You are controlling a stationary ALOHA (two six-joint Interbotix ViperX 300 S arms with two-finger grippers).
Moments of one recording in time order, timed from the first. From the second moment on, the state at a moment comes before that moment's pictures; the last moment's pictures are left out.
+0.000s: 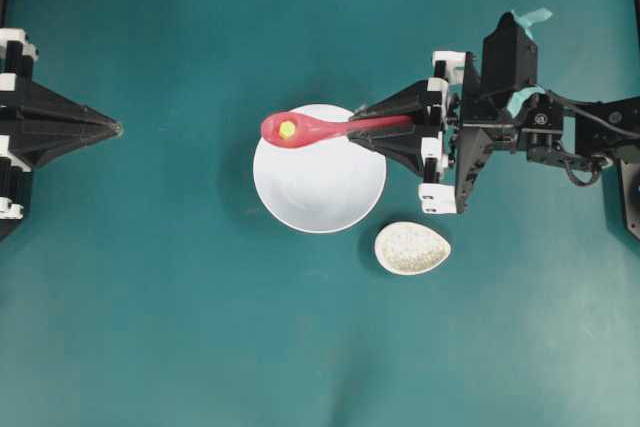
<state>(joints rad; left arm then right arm) 0.01 -1.01 1.18 0.02 -0.18 0.02 -0.04 -0.19 0.89 0.18 -0.59 0.08</state>
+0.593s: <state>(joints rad) 0.01 -1.01 1.18 0.02 -0.18 0.05 -0.04 -0.20 0.90 0.19 -0.63 0.09</state>
